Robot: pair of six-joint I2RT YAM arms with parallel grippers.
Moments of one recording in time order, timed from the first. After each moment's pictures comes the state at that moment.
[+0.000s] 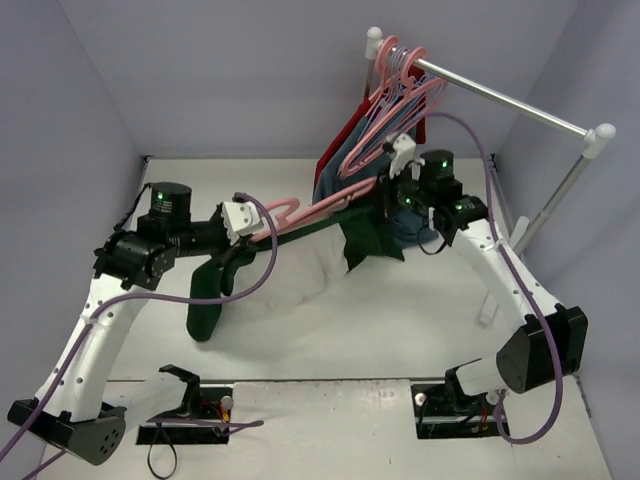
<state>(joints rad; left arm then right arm) -0.34 1.07 1.39 -0.95 0.65 0.66 0.31 1.41 1.31 -0.33 -0.45 -0.03</state>
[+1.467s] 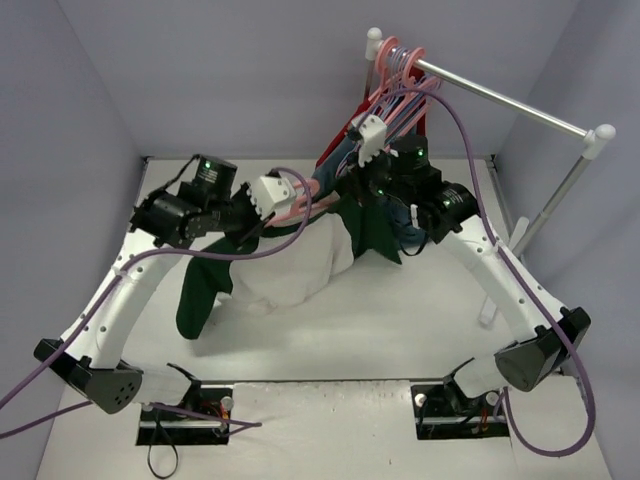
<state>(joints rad) -0.50 1.34 1.64 -1.12 0.24 0.54 0.53 1.44 1.54 -0.48 -0.21 -0.07</state>
